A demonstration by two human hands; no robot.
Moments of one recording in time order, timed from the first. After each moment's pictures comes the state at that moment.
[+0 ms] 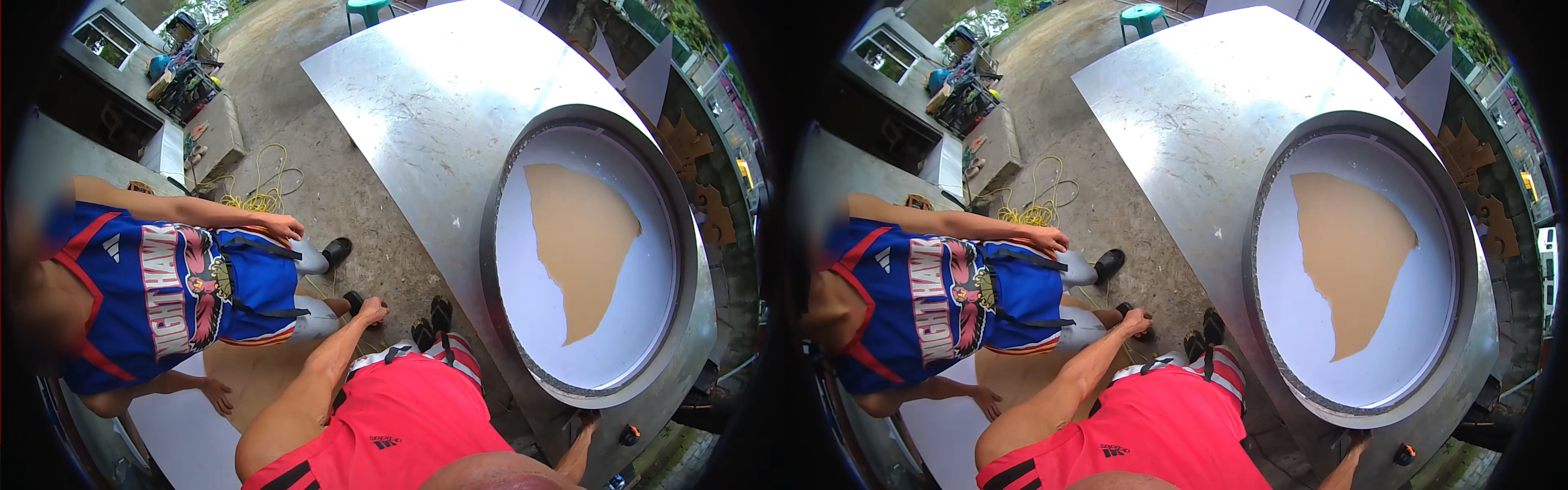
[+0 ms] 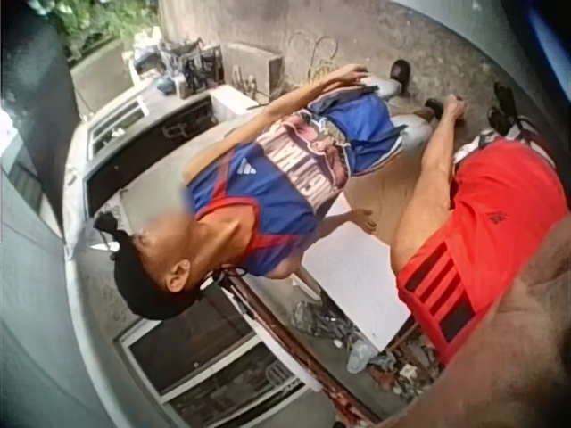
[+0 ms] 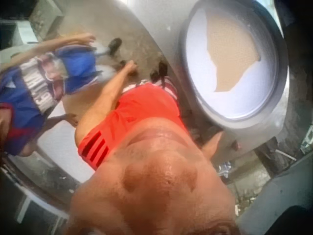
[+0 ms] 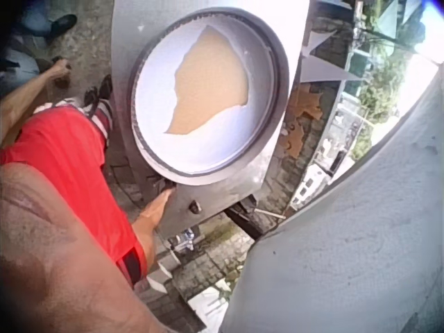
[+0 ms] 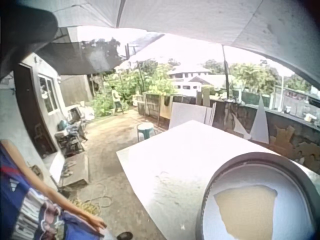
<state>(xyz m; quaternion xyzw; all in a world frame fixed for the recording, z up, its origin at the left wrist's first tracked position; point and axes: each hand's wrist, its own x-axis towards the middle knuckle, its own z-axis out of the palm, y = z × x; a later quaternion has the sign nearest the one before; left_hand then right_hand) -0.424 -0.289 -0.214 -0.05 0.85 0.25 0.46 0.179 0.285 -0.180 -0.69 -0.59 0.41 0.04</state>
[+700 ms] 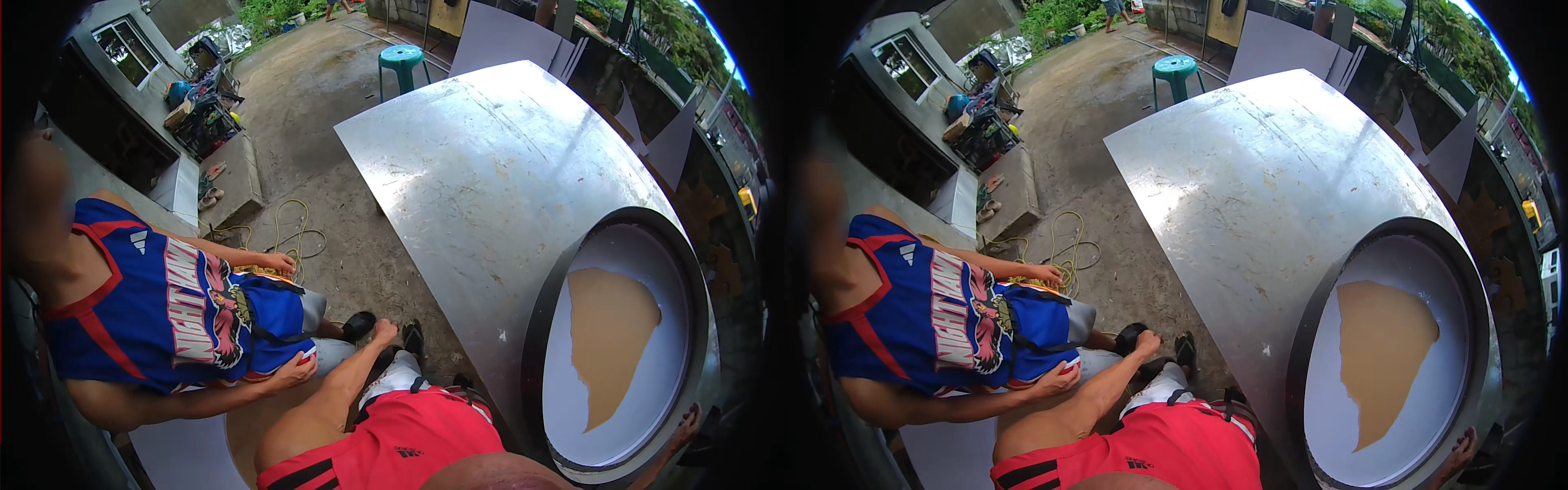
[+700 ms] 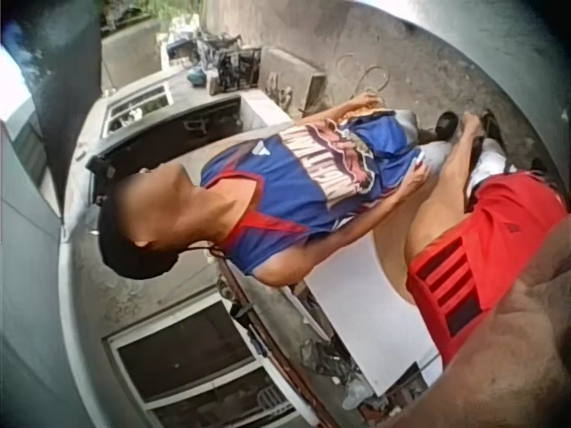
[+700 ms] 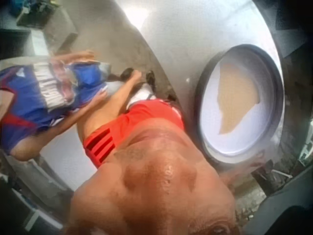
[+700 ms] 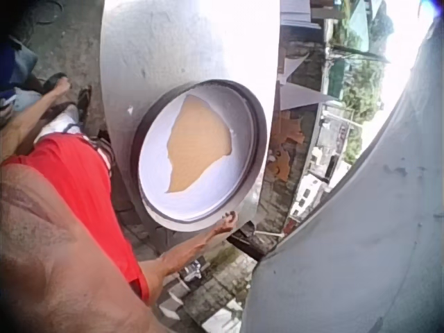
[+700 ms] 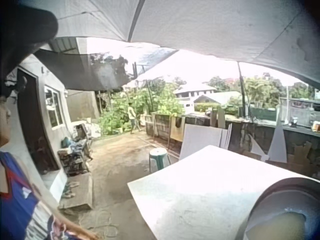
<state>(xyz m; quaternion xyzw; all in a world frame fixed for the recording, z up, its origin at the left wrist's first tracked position) -0.544 -0.333 -0.296 -0.05 0.95 0.25 0.20 0.087 0.370 0.012 -0.55 -0.72 0.17 0.37</state>
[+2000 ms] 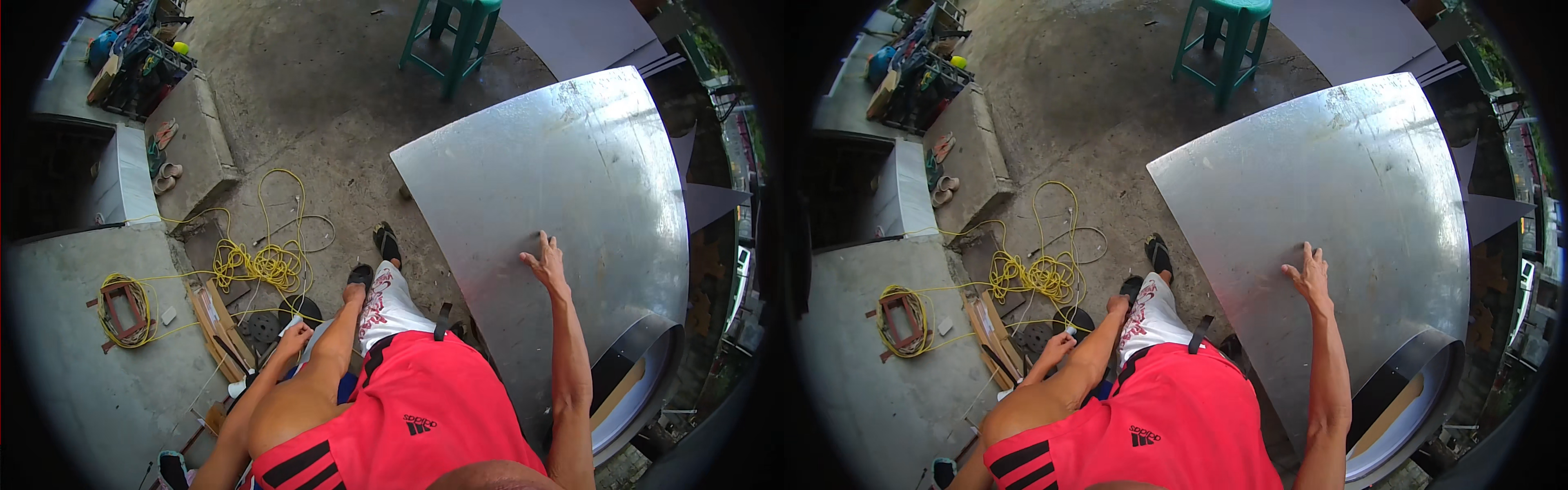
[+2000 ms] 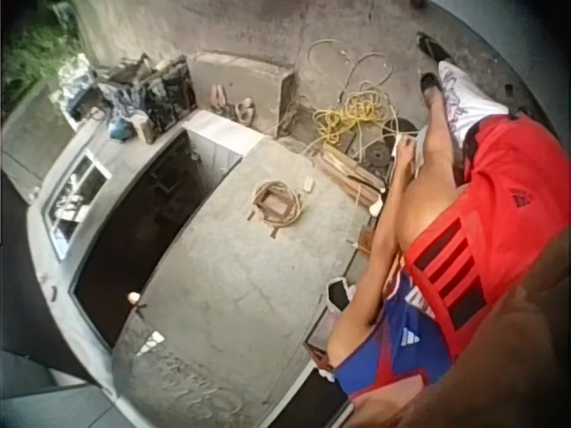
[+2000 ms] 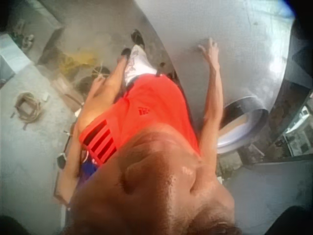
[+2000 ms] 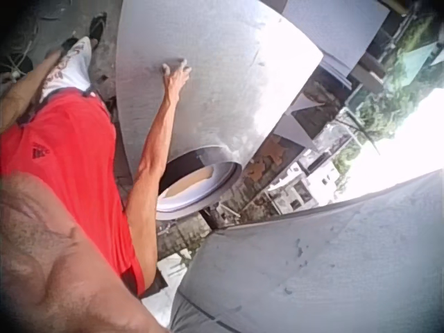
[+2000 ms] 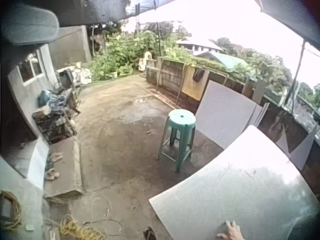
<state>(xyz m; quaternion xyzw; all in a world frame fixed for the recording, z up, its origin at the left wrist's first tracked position) -0.975 -0.699 -0.157 -0.26 0.75 0.43 0.42 -1.000 -0.078 -0.009 -0.26 -0.94 0.16 -0.13</state>
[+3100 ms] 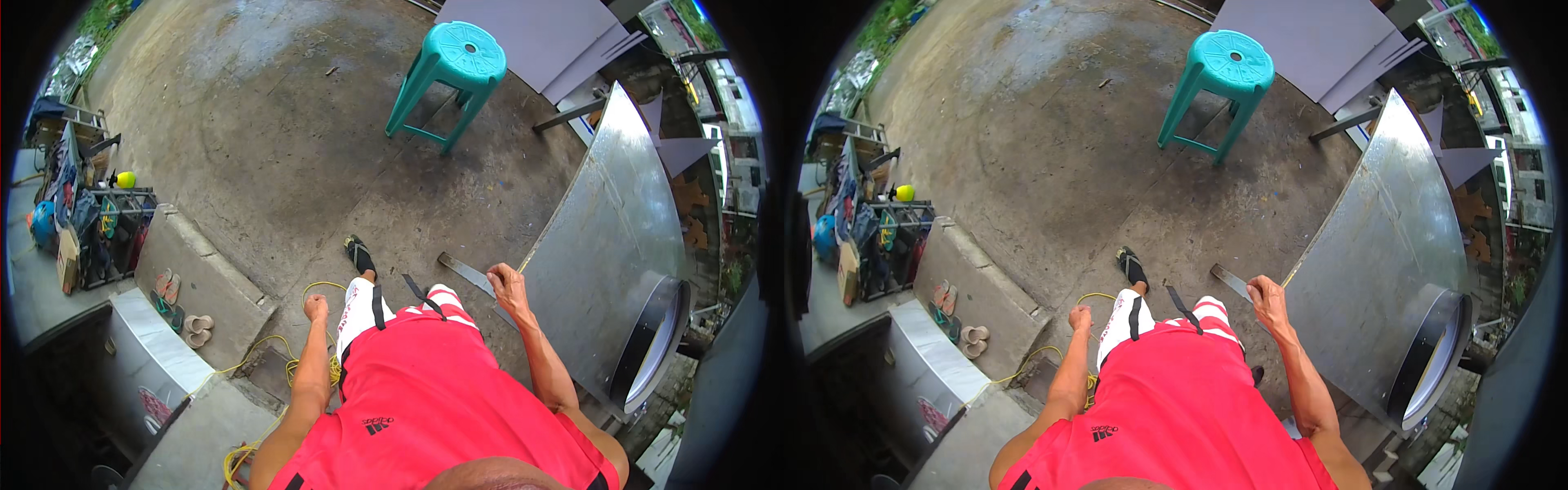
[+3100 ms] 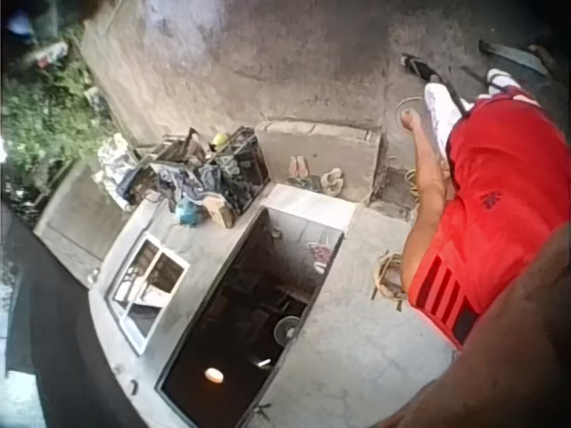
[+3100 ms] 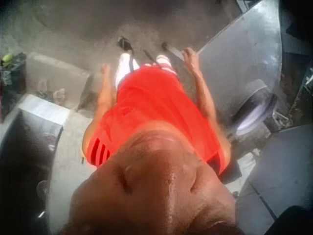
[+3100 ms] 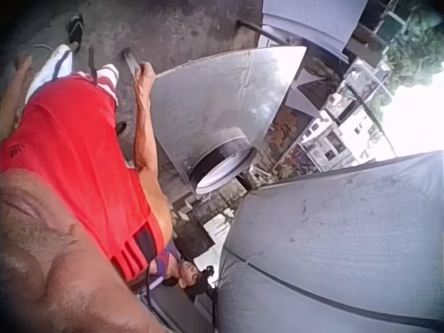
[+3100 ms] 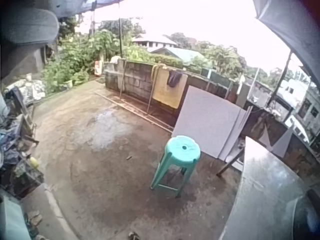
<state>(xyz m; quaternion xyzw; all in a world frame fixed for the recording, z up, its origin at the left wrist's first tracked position) -1.641 -0.781 -0.186 -0.28 0.85 0.35 0.27 -1.431 -0.330 0.066 -0.36 -0.84 0.40 0.02</state>
